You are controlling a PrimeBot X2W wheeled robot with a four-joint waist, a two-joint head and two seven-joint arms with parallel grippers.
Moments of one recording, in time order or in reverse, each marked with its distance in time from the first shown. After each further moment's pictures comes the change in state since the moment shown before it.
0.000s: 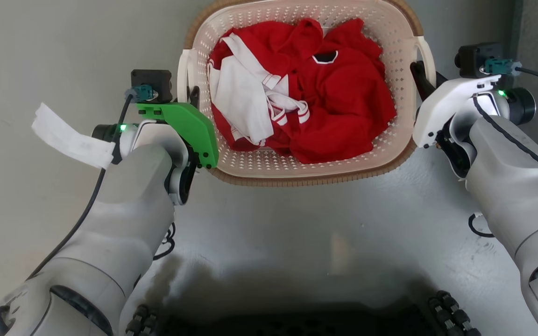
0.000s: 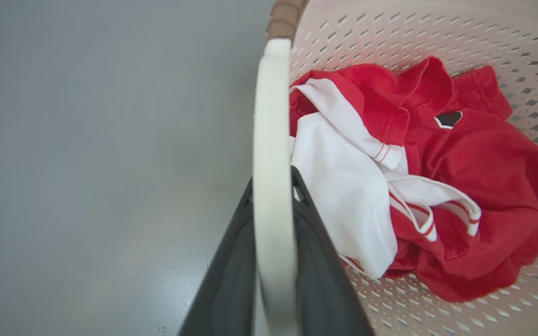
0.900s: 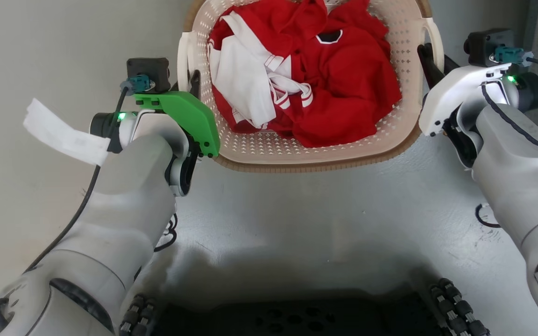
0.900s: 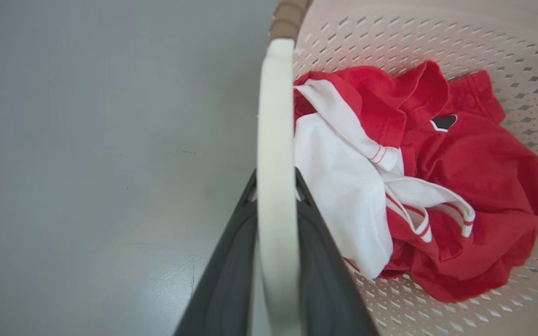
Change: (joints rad) left arm -0.034 -0.004 -0.015 0.015 -0.029 0.000 -0.054; right arm -0.038 -0.009 0.013 0.021 -0.012 0.000 -0.050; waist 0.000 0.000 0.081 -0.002
